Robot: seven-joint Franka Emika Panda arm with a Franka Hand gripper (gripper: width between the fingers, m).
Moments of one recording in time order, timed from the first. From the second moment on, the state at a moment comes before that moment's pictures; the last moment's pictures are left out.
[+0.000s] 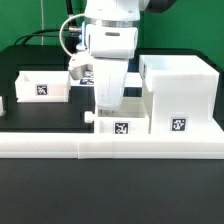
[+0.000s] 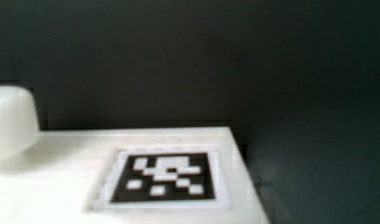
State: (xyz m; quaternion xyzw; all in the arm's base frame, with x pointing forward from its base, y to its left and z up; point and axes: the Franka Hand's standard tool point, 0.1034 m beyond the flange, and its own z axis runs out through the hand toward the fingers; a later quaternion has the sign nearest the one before) arm 0.544 -0.016 0.012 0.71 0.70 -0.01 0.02
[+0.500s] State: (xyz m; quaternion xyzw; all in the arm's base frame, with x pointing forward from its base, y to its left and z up) arm 0.545 -0.010 0.011 0.72 0.69 0.01 0.03
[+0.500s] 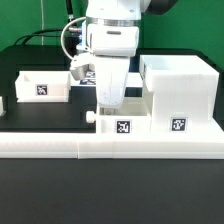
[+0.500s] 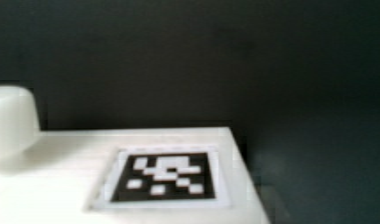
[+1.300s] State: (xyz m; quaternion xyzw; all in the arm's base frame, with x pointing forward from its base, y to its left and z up) arm 0.543 -0.010 0.011 0.74 0.67 -0.01 0.02
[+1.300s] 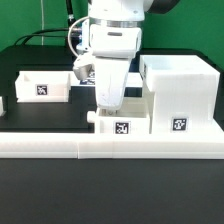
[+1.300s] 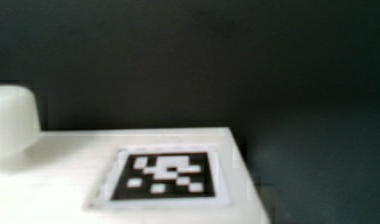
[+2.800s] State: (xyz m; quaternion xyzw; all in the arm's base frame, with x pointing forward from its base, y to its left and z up) arm 0.543 -0.009 0.011 0.73 0.69 -0.02 0.02
